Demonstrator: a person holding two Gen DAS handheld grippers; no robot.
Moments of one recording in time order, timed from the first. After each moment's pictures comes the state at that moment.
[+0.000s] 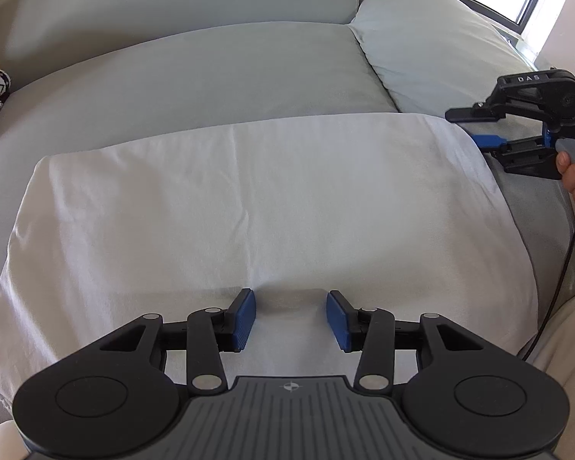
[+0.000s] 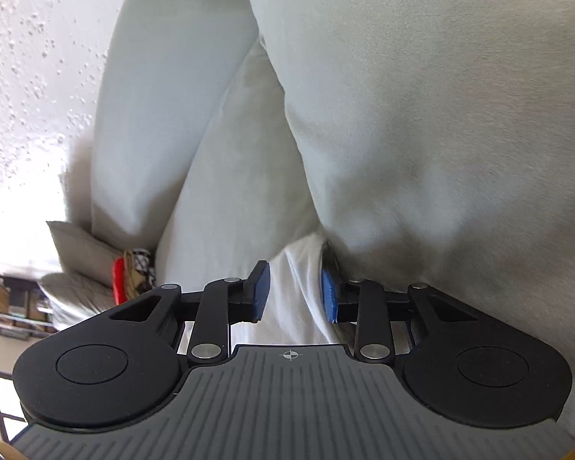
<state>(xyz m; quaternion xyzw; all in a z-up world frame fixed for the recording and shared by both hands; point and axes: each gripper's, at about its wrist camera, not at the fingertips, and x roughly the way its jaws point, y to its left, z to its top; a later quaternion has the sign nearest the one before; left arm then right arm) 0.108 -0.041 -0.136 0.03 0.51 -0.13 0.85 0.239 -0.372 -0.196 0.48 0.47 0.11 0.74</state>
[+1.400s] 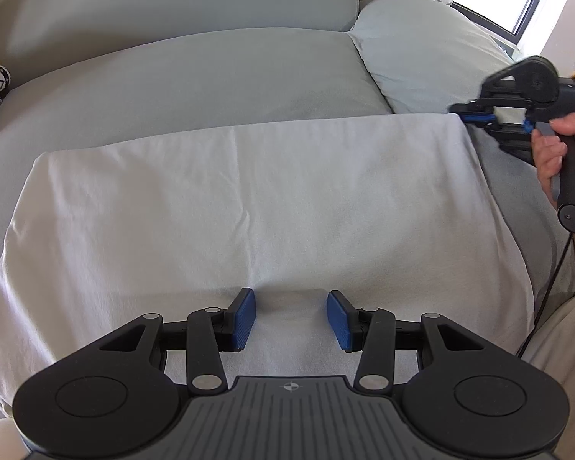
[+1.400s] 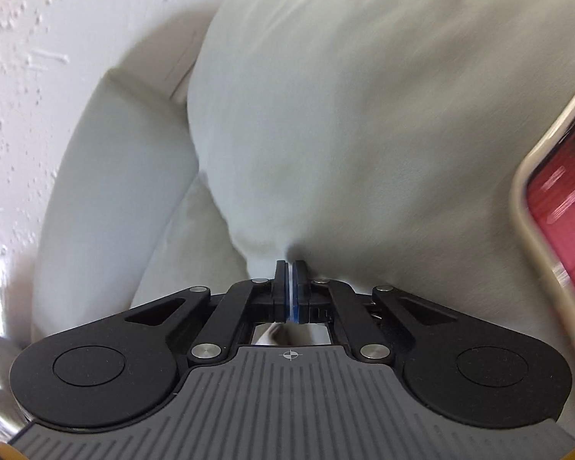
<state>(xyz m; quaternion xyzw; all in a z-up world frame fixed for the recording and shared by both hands) 0.107 -0.038 -0.135 0.01 0.50 -0.13 0.86 0.212 -0.383 -0.157 0.46 0.34 -0.10 0.82</state>
